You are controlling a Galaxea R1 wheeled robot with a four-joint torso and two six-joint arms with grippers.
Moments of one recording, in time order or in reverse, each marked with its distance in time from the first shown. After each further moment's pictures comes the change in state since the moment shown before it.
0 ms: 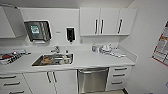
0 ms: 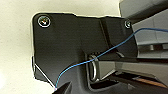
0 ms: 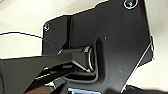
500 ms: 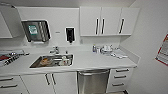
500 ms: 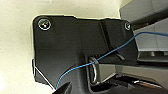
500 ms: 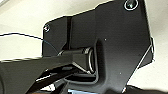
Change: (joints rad) left arm -0.007 0.000 0.000 0.000 0.000 0.000; right arm 0.004 0.001 -0.001 0.000 0.001 -0.001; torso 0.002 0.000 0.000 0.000
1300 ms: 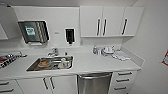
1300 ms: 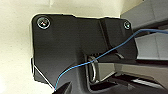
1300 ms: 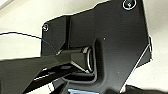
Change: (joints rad) left arm 0.001 0.002 0.000 0.000 0.000 0.000; right arm -0.002 -0.002 -0.006 0.000 0.000 0.000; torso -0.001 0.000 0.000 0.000
